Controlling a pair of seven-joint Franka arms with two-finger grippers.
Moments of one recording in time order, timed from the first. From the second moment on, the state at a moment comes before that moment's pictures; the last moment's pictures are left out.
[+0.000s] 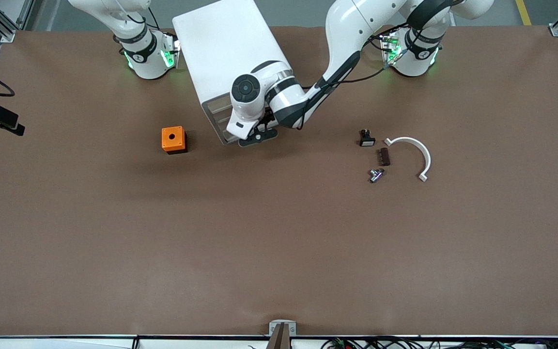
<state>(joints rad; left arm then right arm) -0.73 0.79 -0.38 -1.45 0.03 2.15 -1.32 -0.03 0.08 -0.05 -1.41 0.01 1.43 -0.03</state>
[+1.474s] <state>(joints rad) -0.13 0.55 -0.37 -1.42 0.12 1.87 -0.47 -0.03 0.08 -0.05 -1.41 0.01 1.45 -0.03</state>
